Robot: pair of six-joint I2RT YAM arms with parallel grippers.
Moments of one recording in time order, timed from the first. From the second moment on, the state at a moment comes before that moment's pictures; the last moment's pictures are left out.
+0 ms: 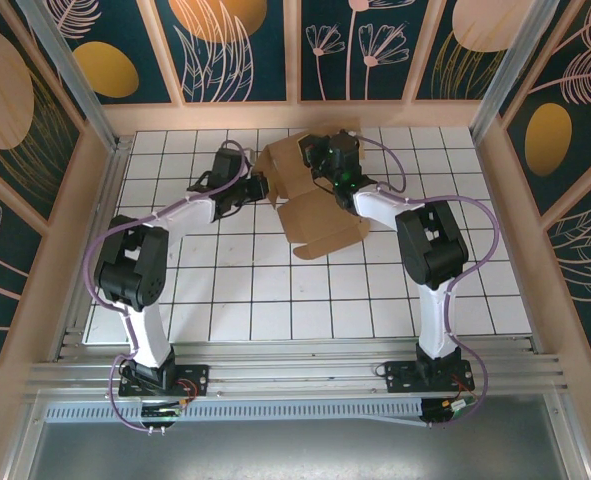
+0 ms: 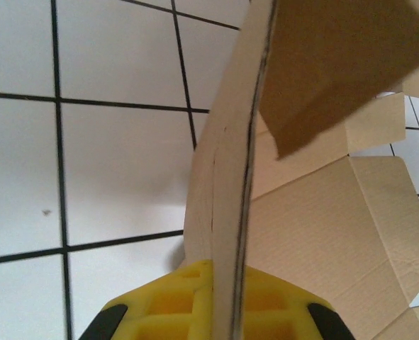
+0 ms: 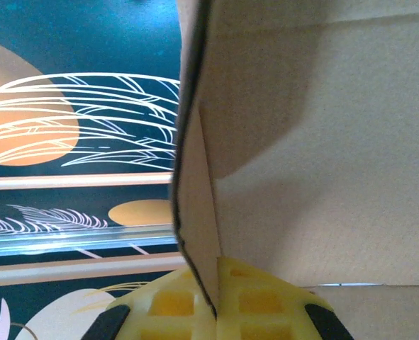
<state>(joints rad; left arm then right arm) -0.40 1.88 1.28 -0.07 0.20 -0.54 0.48 2.06 1.42 0.49 -0.13 1.46</state>
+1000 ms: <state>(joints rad) -0.56 2.01 1.30 0.15 0.05 -0.42 0.49 1.98 1.20 0.61 -0.08 1.47</state>
